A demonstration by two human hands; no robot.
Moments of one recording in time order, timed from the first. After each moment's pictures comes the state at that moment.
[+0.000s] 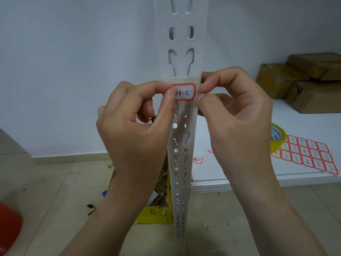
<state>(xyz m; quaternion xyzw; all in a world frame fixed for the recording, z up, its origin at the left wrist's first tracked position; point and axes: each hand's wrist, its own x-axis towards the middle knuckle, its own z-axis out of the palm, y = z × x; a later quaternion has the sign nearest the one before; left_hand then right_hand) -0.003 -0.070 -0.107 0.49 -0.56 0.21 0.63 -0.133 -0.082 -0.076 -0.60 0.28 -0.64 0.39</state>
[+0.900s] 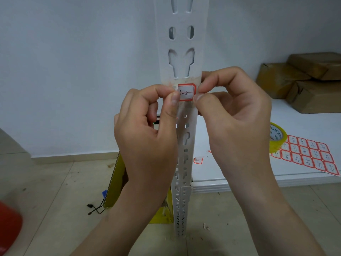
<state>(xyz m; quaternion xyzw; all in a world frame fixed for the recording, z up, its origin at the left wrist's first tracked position) -0.020 -0.069 -0.114 0.51 -0.54 0.12 0.67 -0.129 -0.085 -0.079 -0.60 0.28 -0.64 0.39</state>
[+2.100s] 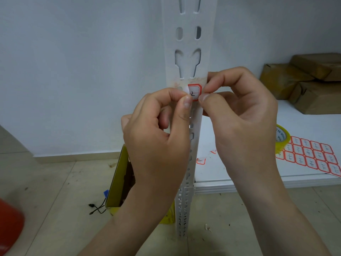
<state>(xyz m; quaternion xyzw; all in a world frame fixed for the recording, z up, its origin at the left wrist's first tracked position) -0.025 -0.065 -0.114 0.51 -0.54 0.06 0.67 -0.129 -0.086 -0.080 -0.60 0.29 -0.65 0.37</state>
